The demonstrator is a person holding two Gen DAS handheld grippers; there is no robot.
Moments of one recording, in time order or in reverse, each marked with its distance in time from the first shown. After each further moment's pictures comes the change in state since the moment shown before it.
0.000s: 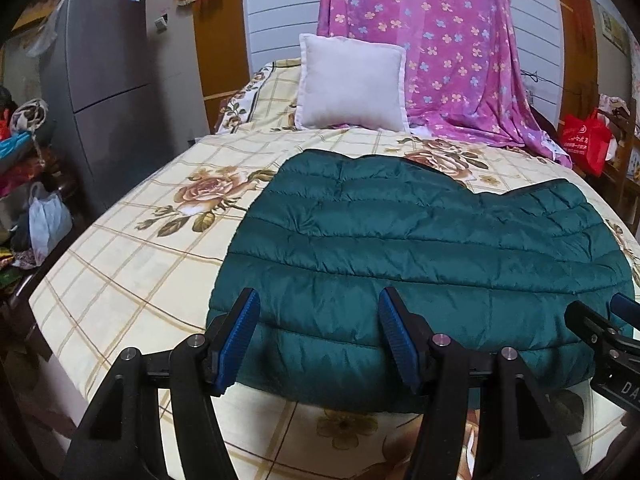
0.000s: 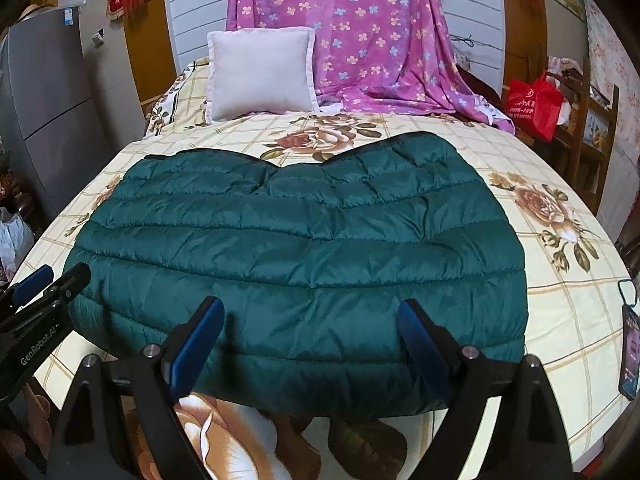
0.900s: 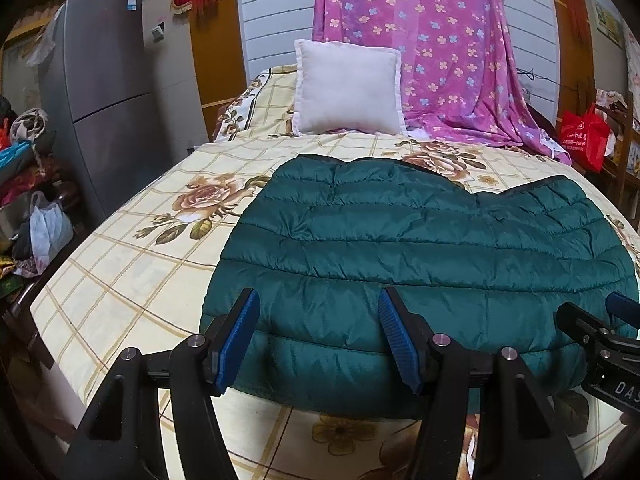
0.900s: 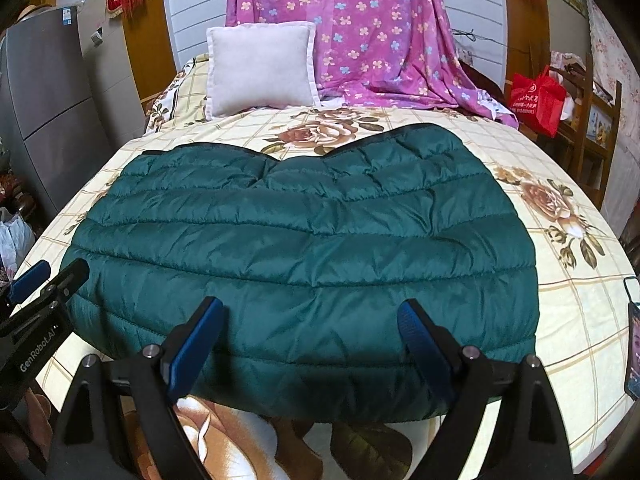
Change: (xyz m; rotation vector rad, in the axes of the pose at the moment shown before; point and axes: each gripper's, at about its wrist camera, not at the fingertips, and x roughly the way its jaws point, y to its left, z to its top) left arm 0.002 -0.008 -0.001 0.021 -0.018 0.003; right arm 0.009 -0.001 -0.002 0.001 0.016 0.011
